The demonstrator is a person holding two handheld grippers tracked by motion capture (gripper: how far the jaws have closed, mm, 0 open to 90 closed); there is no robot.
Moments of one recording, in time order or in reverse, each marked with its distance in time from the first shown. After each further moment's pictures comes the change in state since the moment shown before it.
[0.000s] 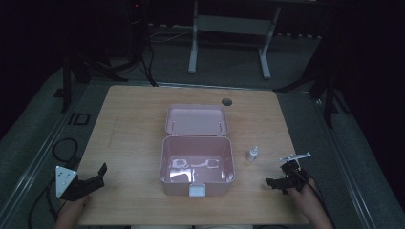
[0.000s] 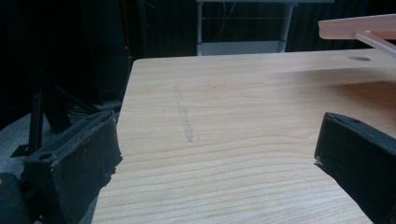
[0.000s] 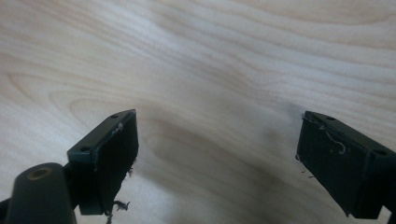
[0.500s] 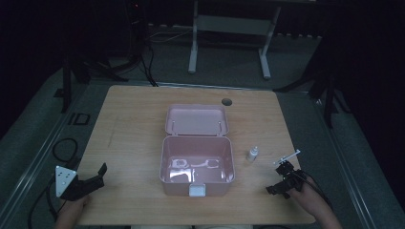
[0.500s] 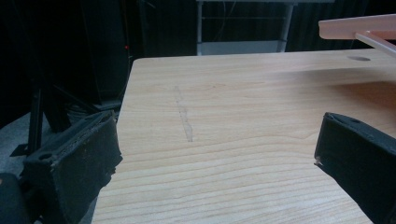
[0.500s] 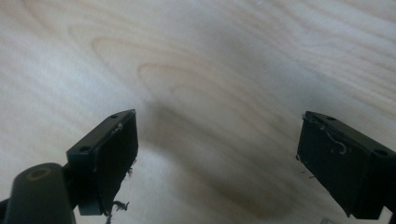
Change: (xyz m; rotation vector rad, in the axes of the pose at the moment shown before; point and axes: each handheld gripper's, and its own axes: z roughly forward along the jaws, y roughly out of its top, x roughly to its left) left arm 0.000 0.000 0.000 0.001 -0.001 -0.003; right arm 0.010 0.008 -0.001 0.229 0.038 -0.129
